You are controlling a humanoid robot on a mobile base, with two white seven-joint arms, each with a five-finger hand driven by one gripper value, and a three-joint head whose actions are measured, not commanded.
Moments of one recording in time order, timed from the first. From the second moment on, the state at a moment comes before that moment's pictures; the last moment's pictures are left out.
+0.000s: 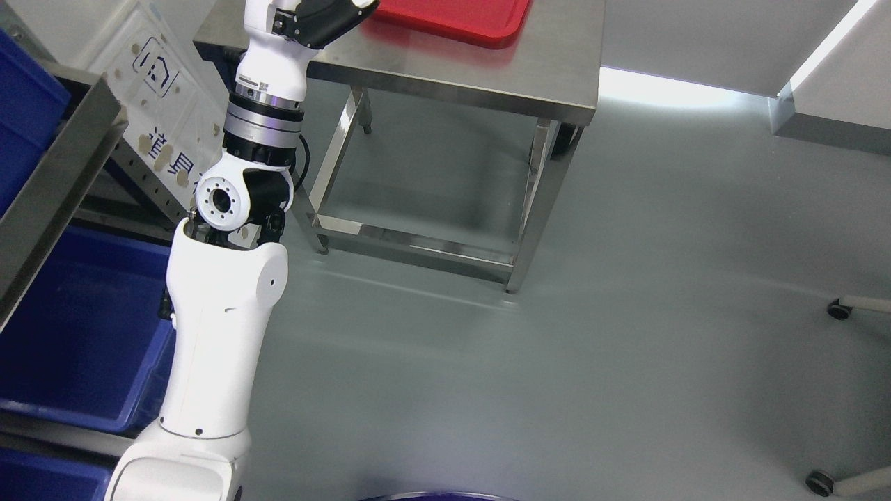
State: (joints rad) left arm -0.58 0.00 -0.15 -1.61 0.27 -0.31 -0.20; right arm 0.00 0.00 0.00 0.00 0.00 0.05 0.03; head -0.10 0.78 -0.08
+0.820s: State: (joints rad) left arm -0.54 0.00 -0.23 -1.61 0.27 -0.32 -0.19; right arm 0.00 0.00 0.00 0.00 0.00 0.04 0.03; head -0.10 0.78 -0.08
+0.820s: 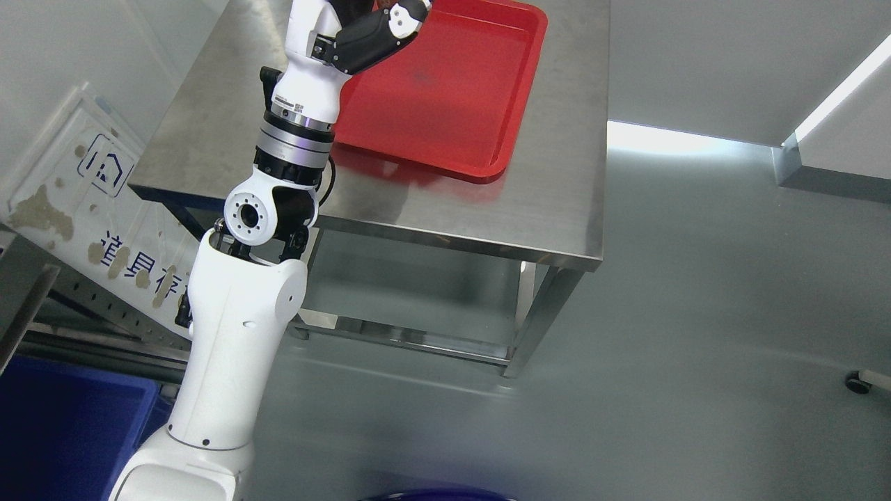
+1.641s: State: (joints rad) left arm -0.49 0.00 -0.33 -1.48 0.11 -0.13 -0.18; right arm 0.00 0.00 0.00 0.00 0.00 0.04 0.03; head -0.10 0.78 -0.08
